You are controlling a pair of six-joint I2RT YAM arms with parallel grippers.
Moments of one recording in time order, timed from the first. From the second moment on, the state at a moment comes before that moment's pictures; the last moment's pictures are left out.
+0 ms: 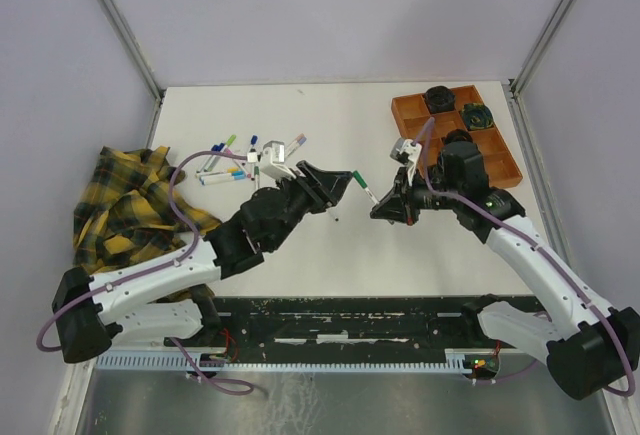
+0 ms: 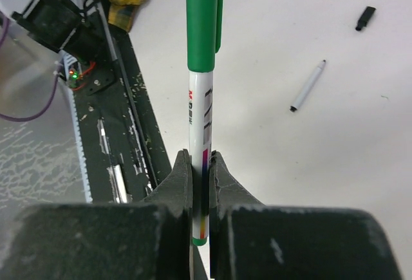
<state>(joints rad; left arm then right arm) -1.03 1.05 0.78 0.26 -0.45 -0.90 0.41 1.05 0.90 -0.40 -0.86 -0.06</state>
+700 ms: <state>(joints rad) -1.12 1.27 0.99 0.01 -0.68 -1.05 0.48 1.08 0.91 -0.49 -0.66 -0.17</state>
